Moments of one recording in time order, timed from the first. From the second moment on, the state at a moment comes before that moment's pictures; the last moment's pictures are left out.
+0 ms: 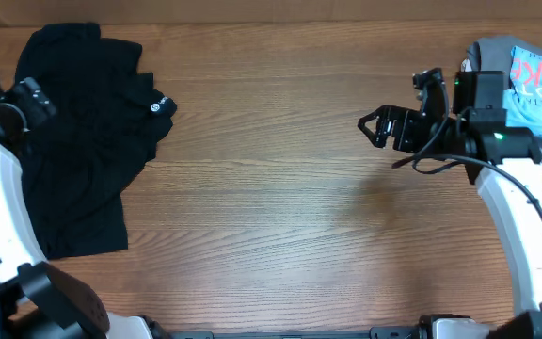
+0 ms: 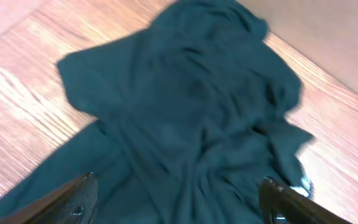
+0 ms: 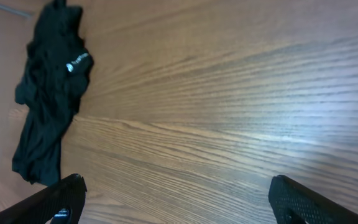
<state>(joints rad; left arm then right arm) 0.51 1.65 1.49 -0.66 0.04 -0.22 0.01 1.46 1.23 -0.76 -0.56 0.20</state>
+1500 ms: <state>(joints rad) 0.68 2.18 1.49 -0.21 -0.05 -0.36 0.09 1.53 1.23 -0.72 -0.53 0.20</state>
